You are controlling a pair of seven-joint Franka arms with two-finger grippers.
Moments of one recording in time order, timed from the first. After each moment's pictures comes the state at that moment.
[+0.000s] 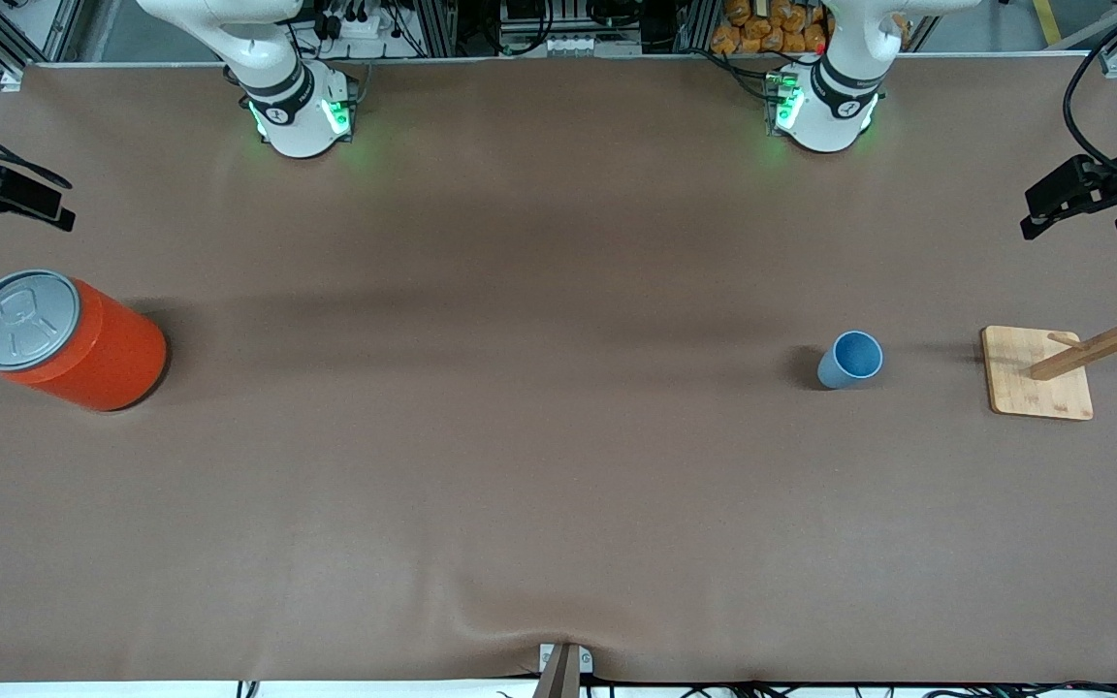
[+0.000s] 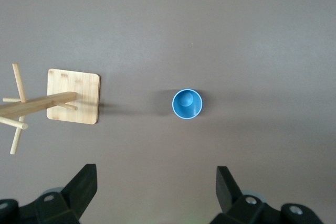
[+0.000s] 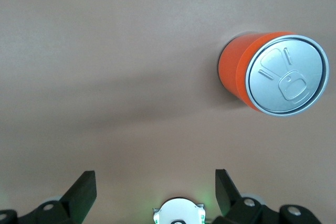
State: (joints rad) left arm -0.08 -0.04 0.04 -1.53 0.01 1.51 -0.07; right arm -0.02 0.00 -0.06 -1.49 0.02 1.35 0.06
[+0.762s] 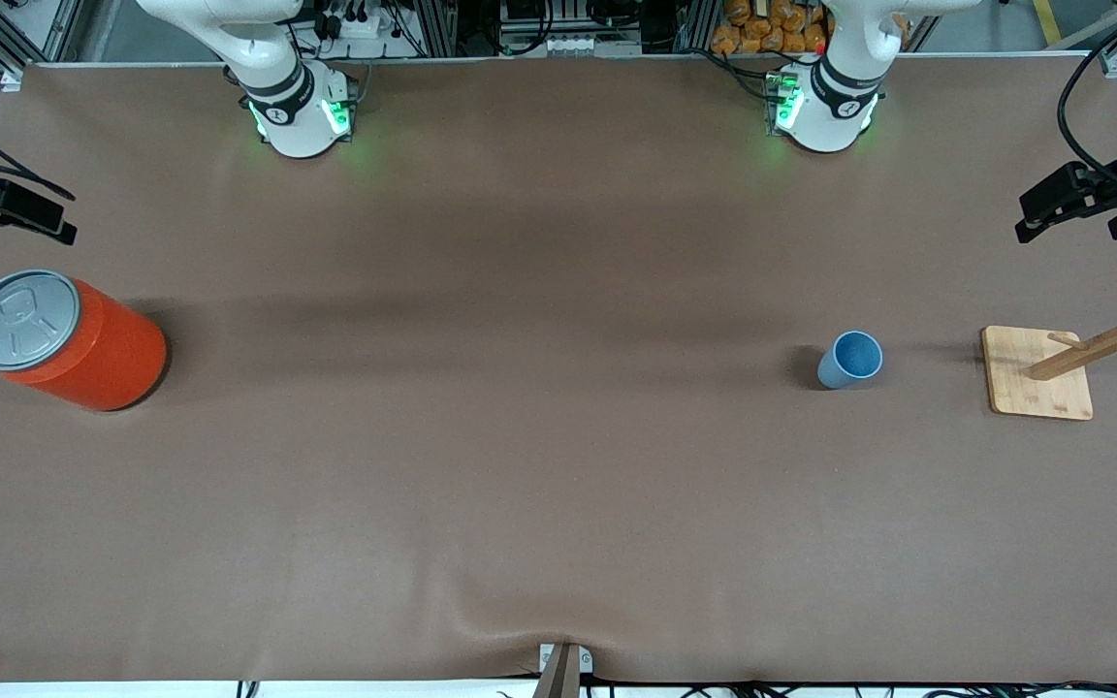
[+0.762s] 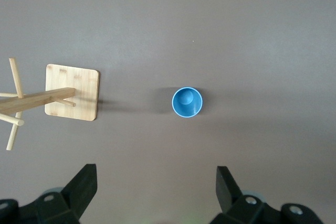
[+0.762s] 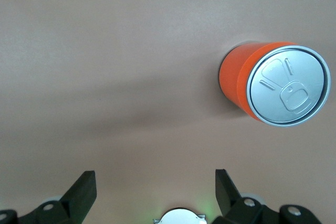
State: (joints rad) left arm -0.08 -0.04 0.04 -1.54 0.01 1.51 -0.07; right arm -0.02 0.00 -0.06 -1.51 0.02 1.40 0.06
